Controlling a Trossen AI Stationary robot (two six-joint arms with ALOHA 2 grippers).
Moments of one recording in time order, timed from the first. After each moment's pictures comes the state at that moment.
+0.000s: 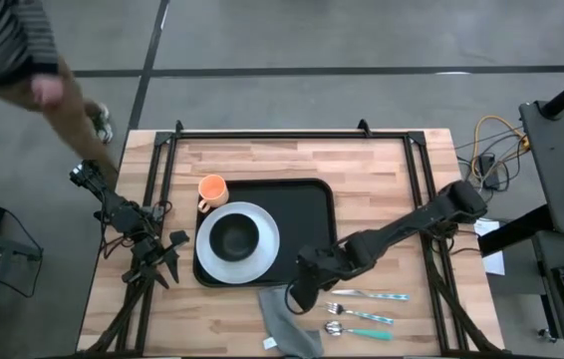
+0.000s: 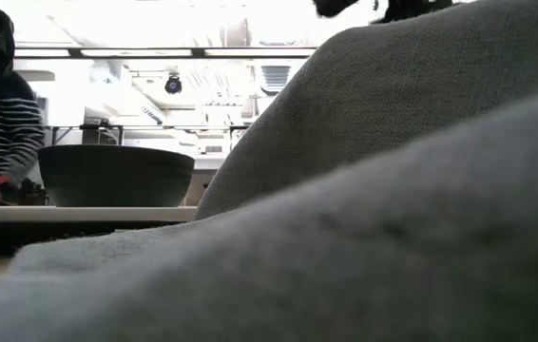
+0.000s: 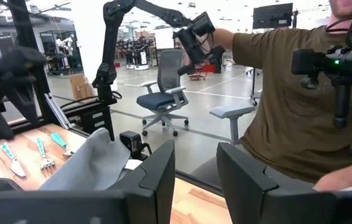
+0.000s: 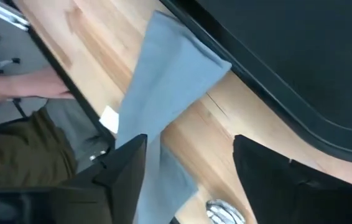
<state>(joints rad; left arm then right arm) -0.71 0.05 0.02 0.03 0.22 0.04 0.42 1.84 1.46 -0.64 -0.05 1.31</state>
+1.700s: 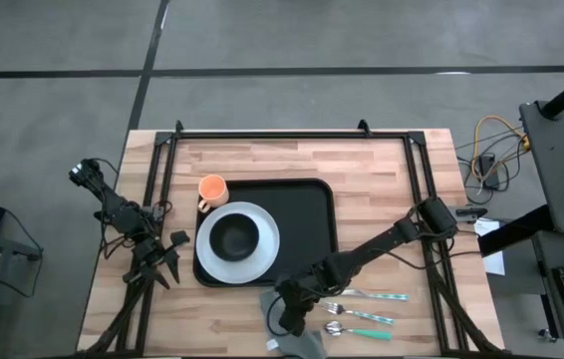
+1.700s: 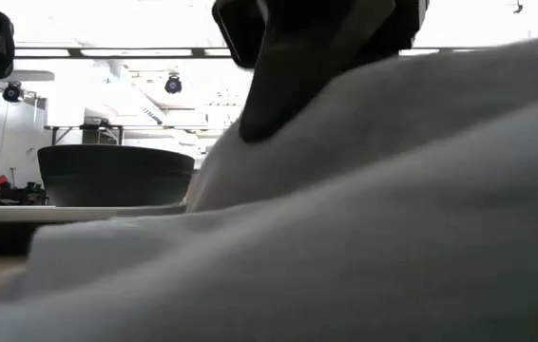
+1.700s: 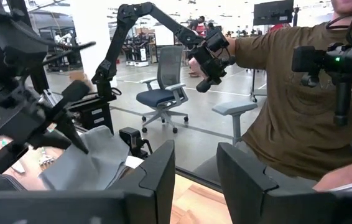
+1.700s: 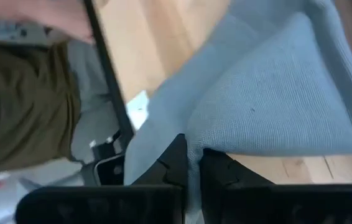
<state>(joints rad) -0.71 0.07 0.02 0.03 0.22 0.04 0.44 2.09 1.49 -0.28 -0.22 1.03</state>
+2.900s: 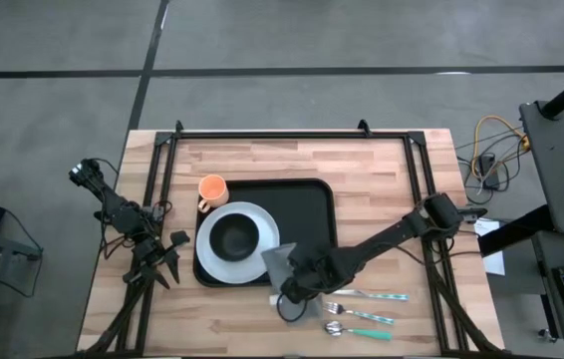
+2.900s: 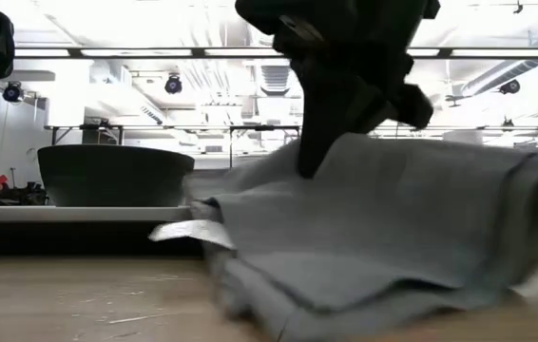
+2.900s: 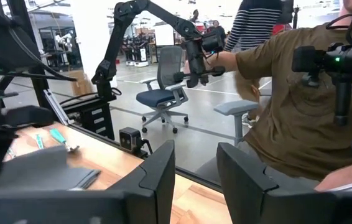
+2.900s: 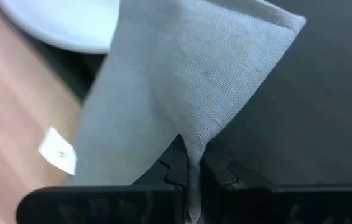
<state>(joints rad) -0.71 0.07 0.02 0.03 0.22 0.04 0.43 2.04 1.53 -0.74 0.36 1.17</state>
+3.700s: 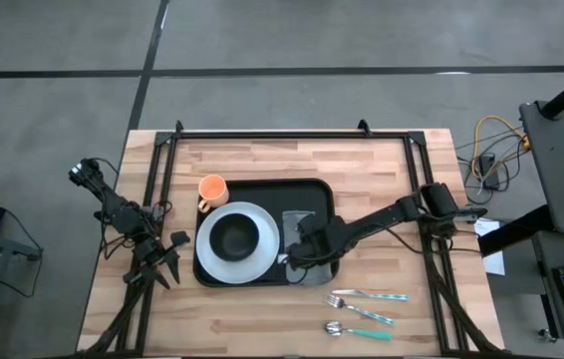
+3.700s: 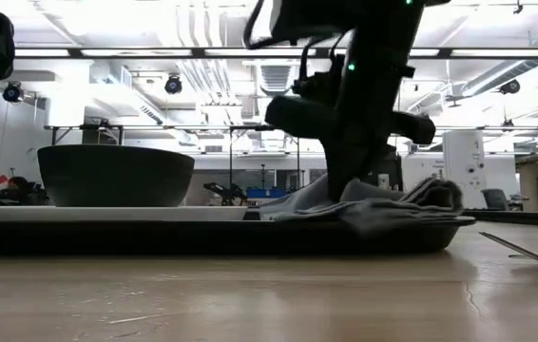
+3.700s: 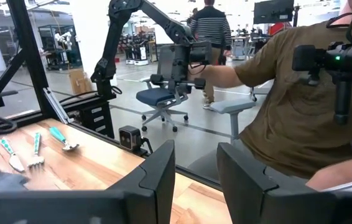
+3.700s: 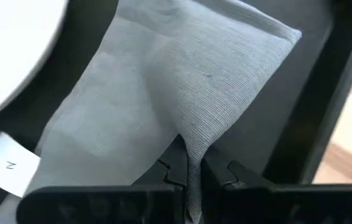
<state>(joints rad) -0.71 0.07 0.02 0.03 0.22 0.04 0.27 2.02 1.43 -0.89 0.47 1.28</state>
